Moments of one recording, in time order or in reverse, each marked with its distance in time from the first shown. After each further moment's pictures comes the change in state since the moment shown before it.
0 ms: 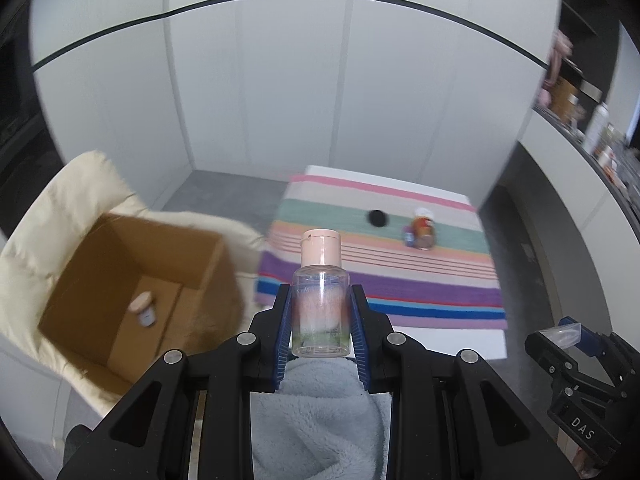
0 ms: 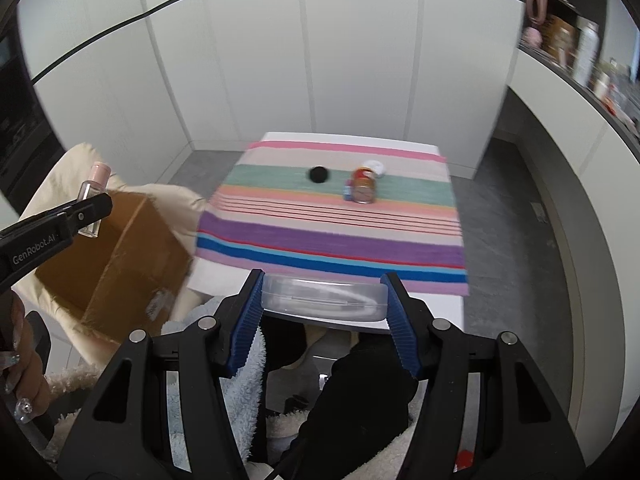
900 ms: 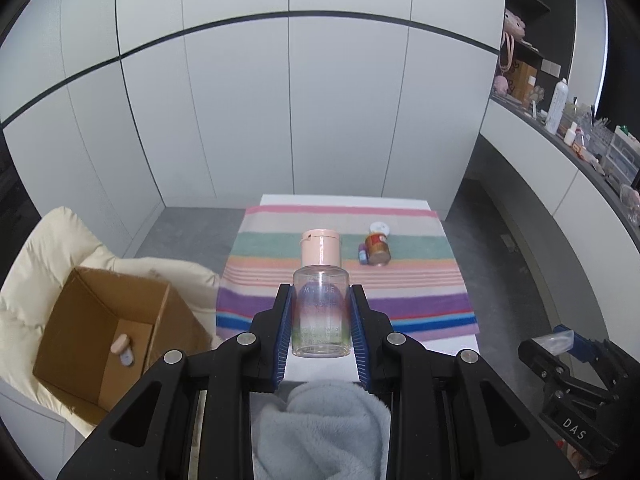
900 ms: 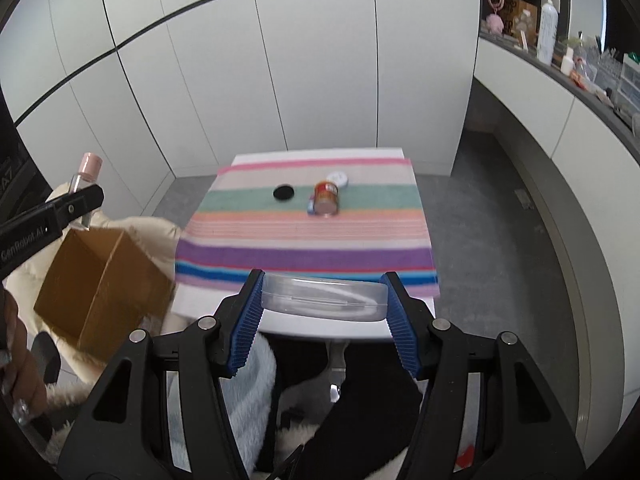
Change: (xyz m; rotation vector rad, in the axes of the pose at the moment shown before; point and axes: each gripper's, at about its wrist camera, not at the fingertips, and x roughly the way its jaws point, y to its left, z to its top) left arm -0.017 -0.100 0.015 0.155 -0.053 -0.082; right arm -0.021 -0.073 -0.007 0.137 -0.042 -0.042
